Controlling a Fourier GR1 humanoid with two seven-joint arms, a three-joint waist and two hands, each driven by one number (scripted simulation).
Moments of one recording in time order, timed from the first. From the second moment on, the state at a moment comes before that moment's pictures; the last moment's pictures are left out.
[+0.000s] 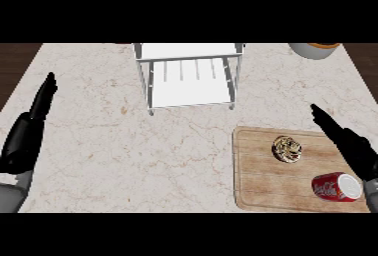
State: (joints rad) left arm -0.15 0.62 -0.22 -1.52 0.07 0.35 -0.16; right arm -0.09 -0.58 0.15 -1.39 -0.10 0.11 0.03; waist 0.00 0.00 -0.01
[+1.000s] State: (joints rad) left arm -0.10 0.36 -0.33 -1.41 0.29 0.14 -0.12; right arm -0.13 -0.36 -0.03 -1.48 0.22 -0.78 0.31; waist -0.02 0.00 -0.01
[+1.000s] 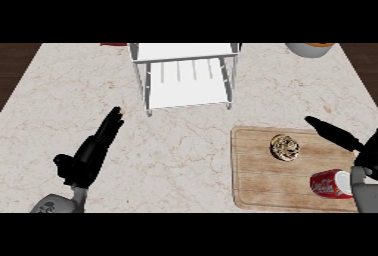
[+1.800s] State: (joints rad) left arm -0.13 0.35 -0.33 -1.38 0.29 0.12 -0.11; right arm -0.13 -0.72 0.22 -1.67 0.35 -0.10 1.12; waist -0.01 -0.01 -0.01
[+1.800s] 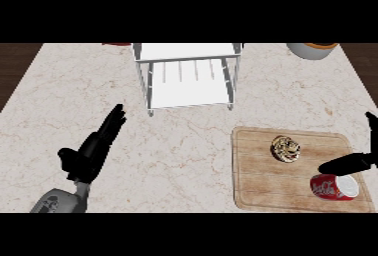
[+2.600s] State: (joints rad) left arm -0.13 0.33 -0.32 -1.35 0.27 0.11 -0.14; right arm -0.11 -0.71 0.22 -1.72 0.40 0.05 1.25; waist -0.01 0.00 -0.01
